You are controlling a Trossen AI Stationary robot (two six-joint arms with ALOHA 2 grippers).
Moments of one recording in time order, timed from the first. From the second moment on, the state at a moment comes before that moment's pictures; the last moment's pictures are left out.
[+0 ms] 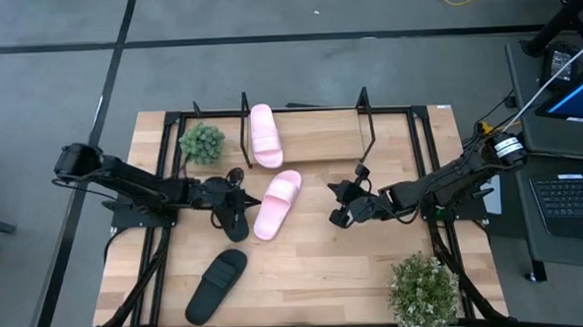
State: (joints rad) left arm -0.12 1.22 0.31 0.41 -0.23 0.06; right arm 0.29 1.45 0.63 0.14 0.82 0.28
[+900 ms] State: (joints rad) left arm -0.18 1.41 0.49 0.28 -0.46 0.22; right arm 0.29 1.40 0.60 0.23 0.73 0.12
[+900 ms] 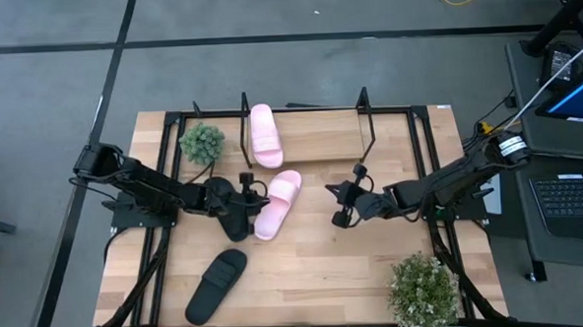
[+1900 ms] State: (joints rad) left arm -0.15 1.41 0.49 0.28 -0.48 0.27; right arm 0.26 1.31 0.25 0.92 0.30 0.04
